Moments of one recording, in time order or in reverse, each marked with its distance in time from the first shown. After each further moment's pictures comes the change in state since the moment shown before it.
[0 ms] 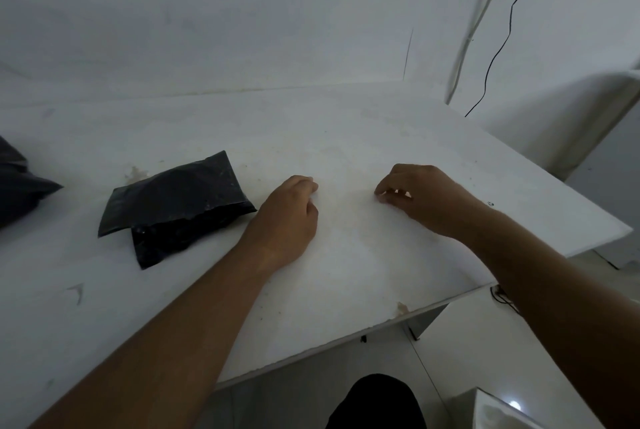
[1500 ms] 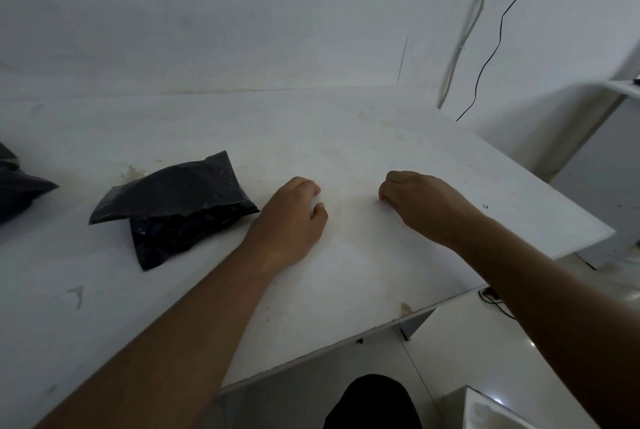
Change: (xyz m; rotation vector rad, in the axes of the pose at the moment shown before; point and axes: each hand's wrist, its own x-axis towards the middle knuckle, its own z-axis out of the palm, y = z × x) left_hand 0.000 -0.002 0.000 -0.044 0.012 0.034; right_hand -0.002 -0.012 0.006 -0.297 -0.012 -0.034
